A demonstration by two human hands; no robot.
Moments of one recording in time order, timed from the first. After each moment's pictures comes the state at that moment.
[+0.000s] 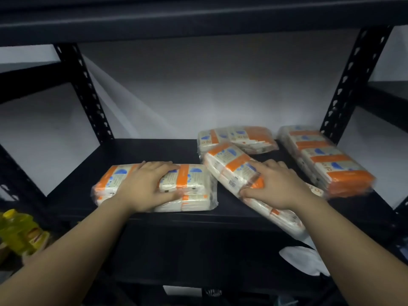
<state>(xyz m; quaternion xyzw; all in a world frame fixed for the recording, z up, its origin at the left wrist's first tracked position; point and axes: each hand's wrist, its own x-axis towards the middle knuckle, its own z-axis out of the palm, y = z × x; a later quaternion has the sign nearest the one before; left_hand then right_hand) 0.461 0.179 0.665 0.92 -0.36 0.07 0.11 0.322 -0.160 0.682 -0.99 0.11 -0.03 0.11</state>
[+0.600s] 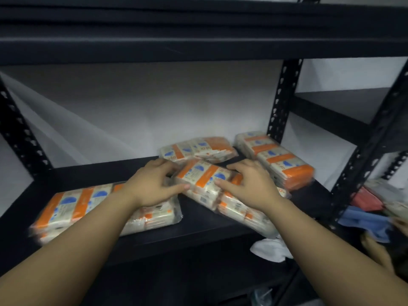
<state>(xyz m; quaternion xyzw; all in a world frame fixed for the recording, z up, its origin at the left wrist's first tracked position) 0.501 0.086 0.701 0.87 -0.47 0.00 0.16 0.310 -0.145 0.695 -0.95 0.20 -0.19 0.18</state>
